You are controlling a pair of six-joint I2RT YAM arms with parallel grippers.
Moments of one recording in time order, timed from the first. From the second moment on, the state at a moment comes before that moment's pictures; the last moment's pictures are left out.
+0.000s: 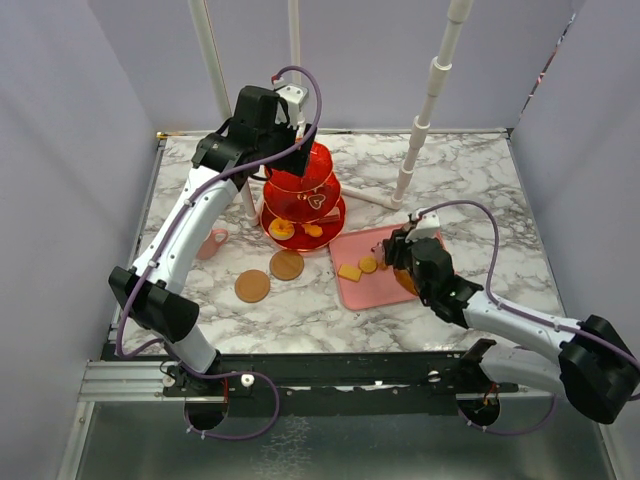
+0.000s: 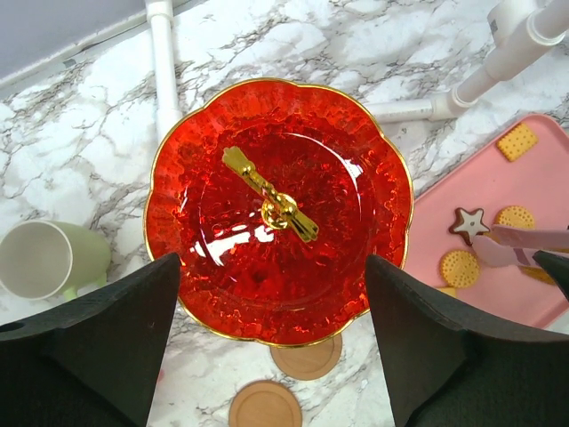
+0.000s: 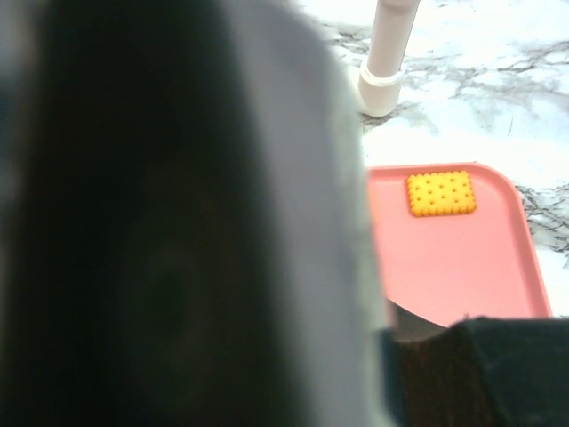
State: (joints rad) left arm -0.46 1.63 1.88 -0.83 0.02 0.01; right arm 0.72 1.11 0.43 0.35 0.48 0.27
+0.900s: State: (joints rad) left arm -0.44 1.63 1.89 -0.83 0.02 0.01; right arm 0.80 1.34 0.95 0.41 0.19 0.16
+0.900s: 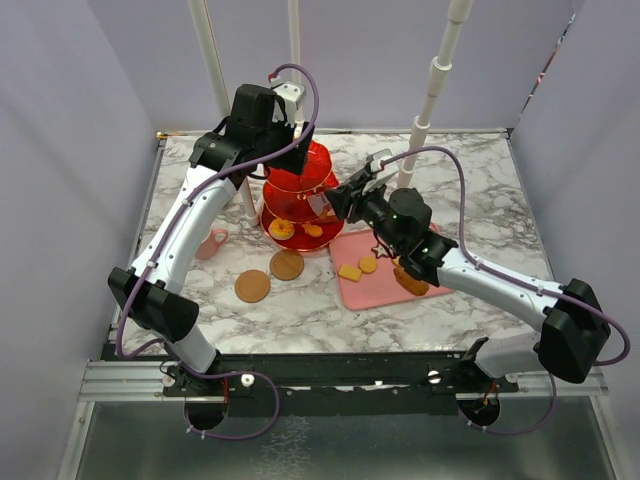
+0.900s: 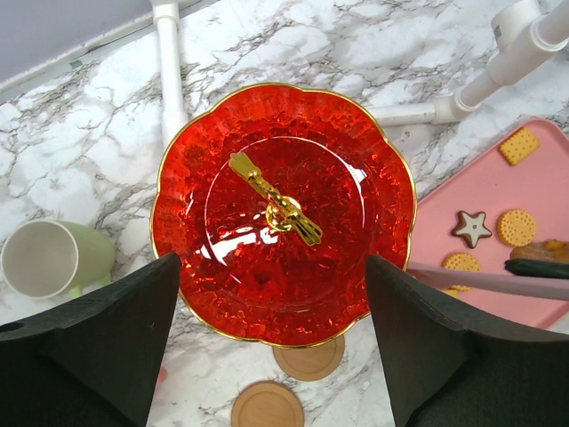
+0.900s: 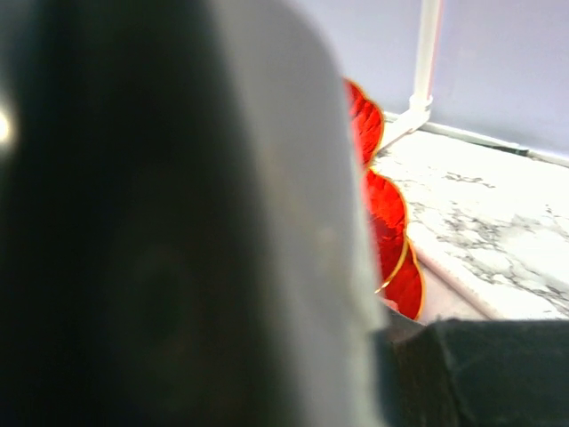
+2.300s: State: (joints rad) left arm -0.43 1.63 1.89 -0.83 0.06 0.06; right arm 0.85 1.44 0.87 0.65 0.17 0.11
